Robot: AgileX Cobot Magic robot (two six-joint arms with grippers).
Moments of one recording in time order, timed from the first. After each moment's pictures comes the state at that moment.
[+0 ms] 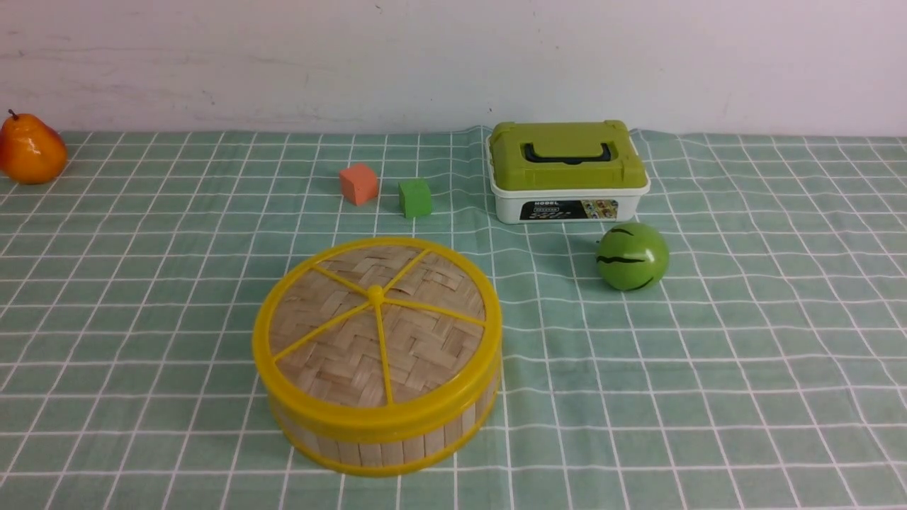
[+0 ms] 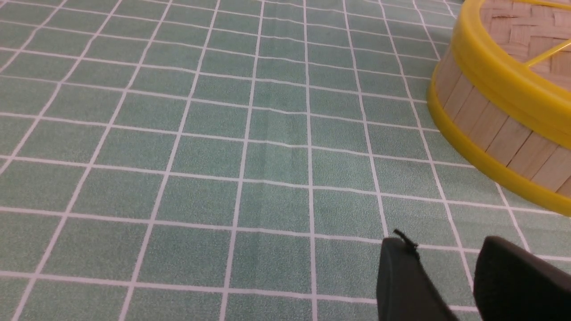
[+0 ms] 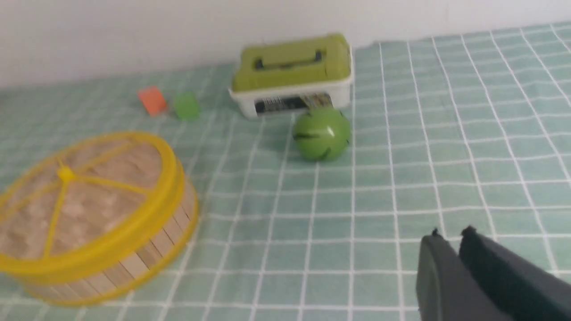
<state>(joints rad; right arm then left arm) -0.05 0.48 -0.73 0.32 0.79 -0.15 -0.05 -0.01 0.03 0.04 0.39 -0.23</state>
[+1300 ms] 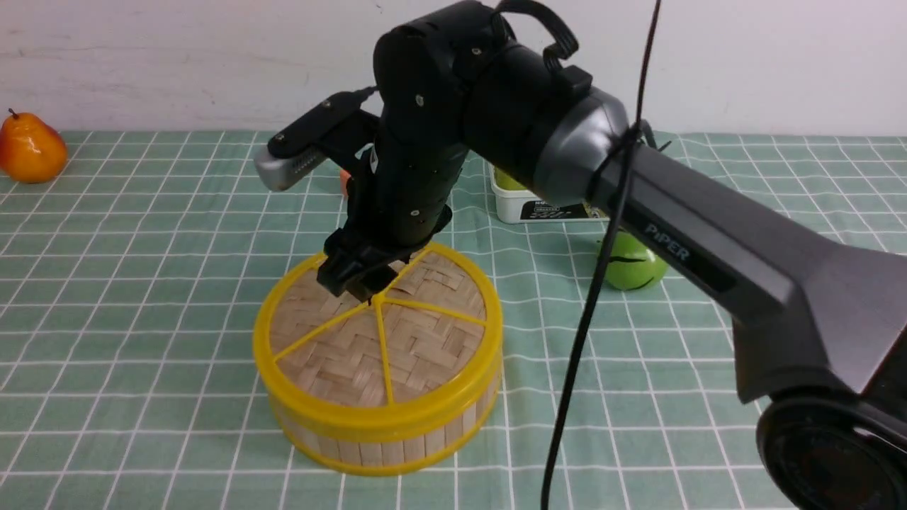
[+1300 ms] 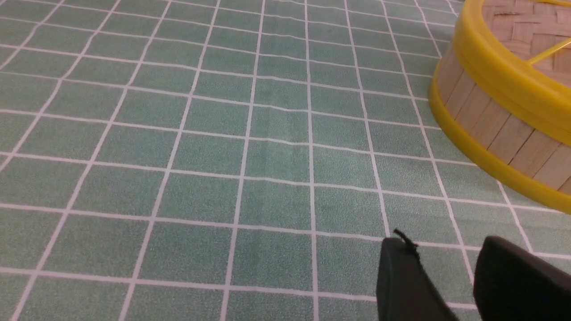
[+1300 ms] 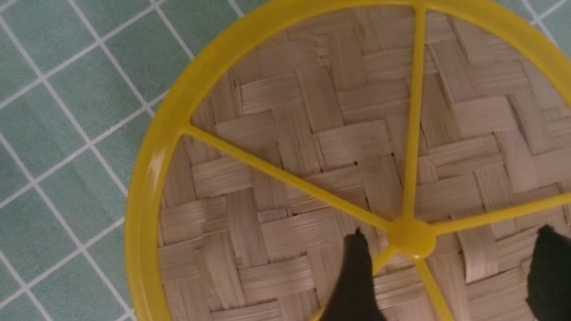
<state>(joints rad) 0.75 2.30 -2.38 0.05 1.25 -0.16 -0.05 -0.01 0.03 0.04 0.39 -0.23</state>
